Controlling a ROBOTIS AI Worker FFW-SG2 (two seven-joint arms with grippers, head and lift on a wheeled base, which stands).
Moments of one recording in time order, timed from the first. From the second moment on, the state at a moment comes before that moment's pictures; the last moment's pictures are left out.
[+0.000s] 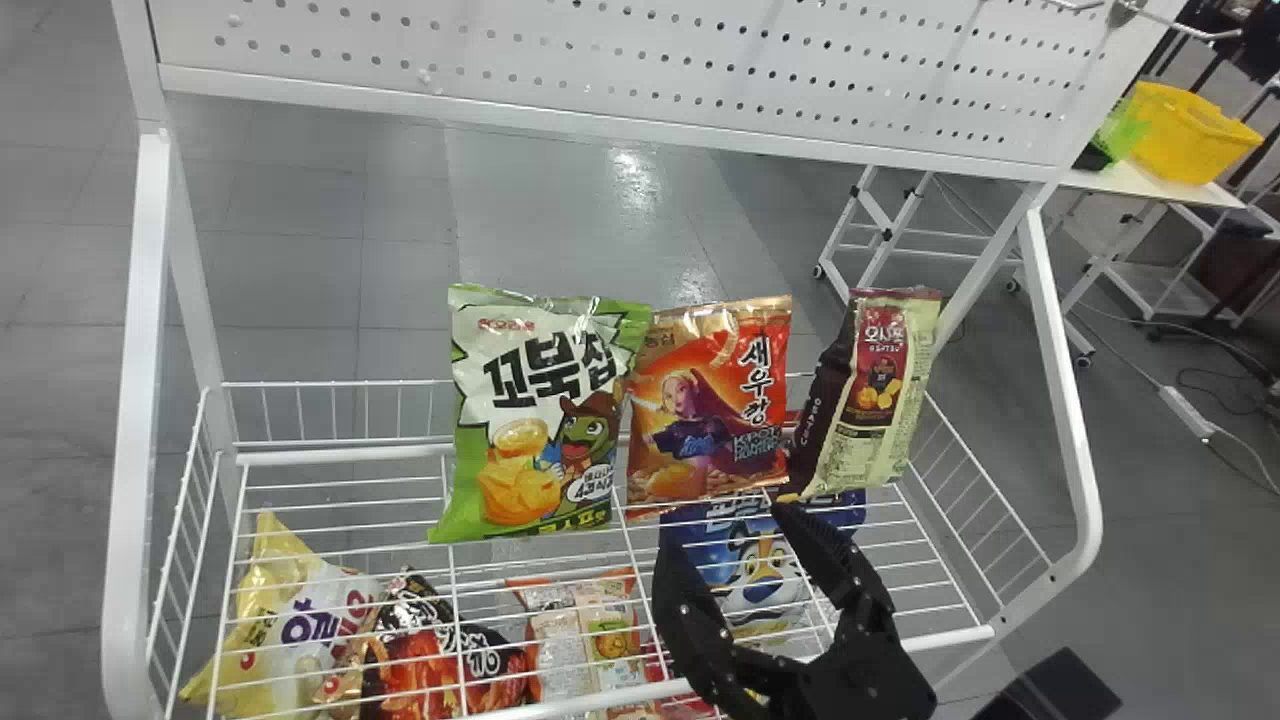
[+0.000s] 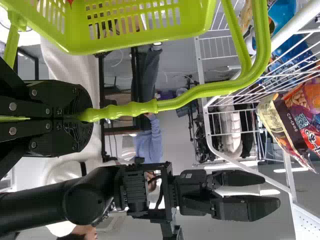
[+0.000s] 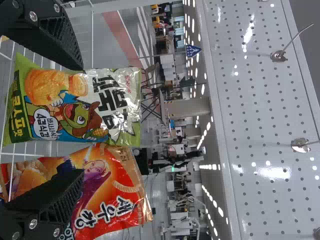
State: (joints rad) left arm 0.63 0.11 0.00 -2.11 0.59 1.36 -0.98; right arm 0.85 -0.09 -0.07 -2.28 -0.23 -0.11 0.28
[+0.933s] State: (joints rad) left arm 0.63 0.11 0.00 -2.11 0.59 1.36 -0.98; right arm 0.85 -0.08 -0.06 -2.29 -0.22 -0.13 0.28
